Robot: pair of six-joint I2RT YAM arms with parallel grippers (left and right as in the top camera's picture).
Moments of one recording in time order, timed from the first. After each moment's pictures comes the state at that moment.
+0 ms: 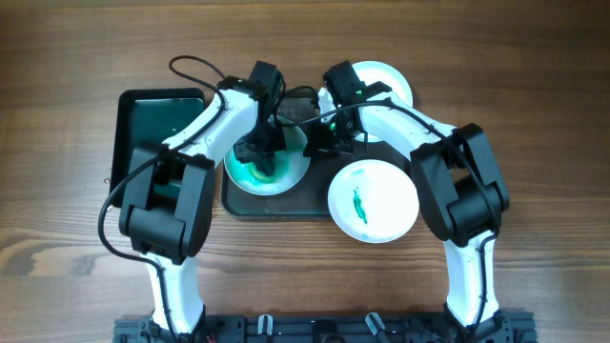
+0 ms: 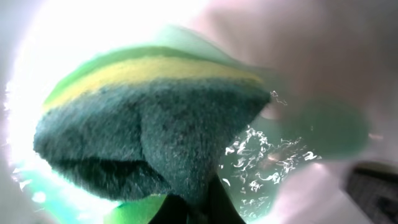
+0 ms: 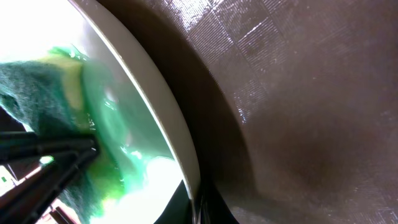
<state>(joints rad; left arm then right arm) -0.35 2.07 1.46 -0.94 0.08 -0.51 0.45 2.22 1.53 -0.68 -0.55 0.42</state>
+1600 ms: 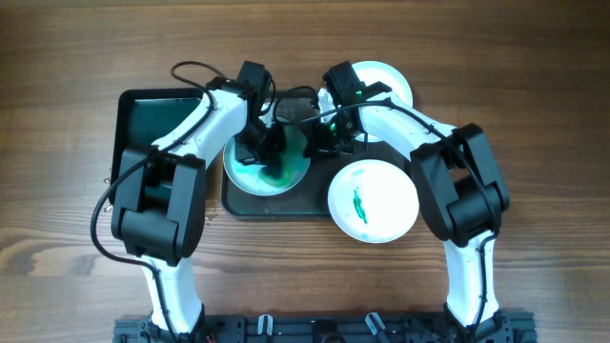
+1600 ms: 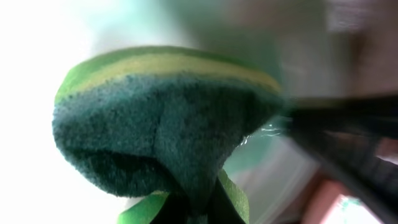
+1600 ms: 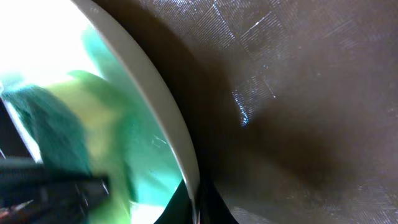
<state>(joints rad) -0.31 2.05 1.43 -0.95 0.31 -0.35 0.45 2.22 1.53 -0.68 -0.56 0.42</state>
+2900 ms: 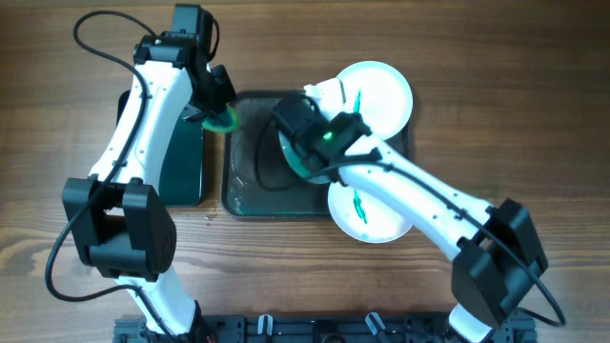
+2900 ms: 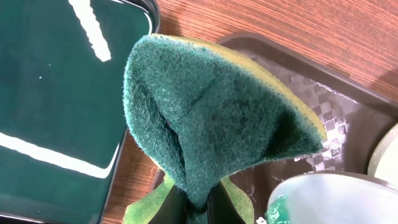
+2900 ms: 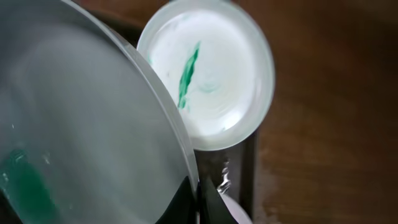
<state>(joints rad) -0.13 1.93 1.70 -1.10 0.00 -0.50 0.80 1.84 1.49 -0.93 0.72 0.44</state>
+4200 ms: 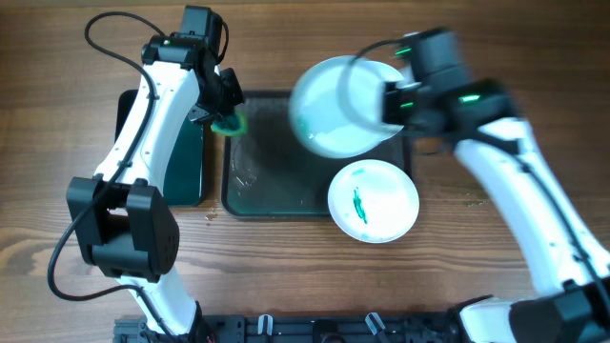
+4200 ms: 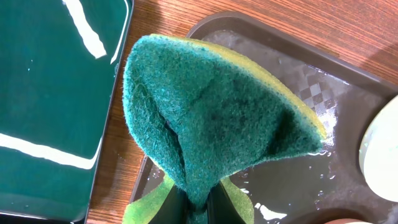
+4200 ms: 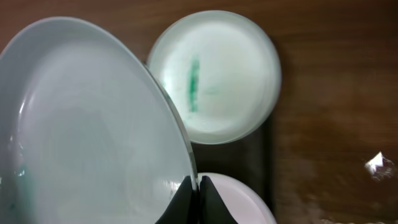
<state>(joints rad) -0.16 1.93 1.70 -1.12 0.03 -0.50 0.26 1.55 1.49 -0.96 -0.02 0.38</state>
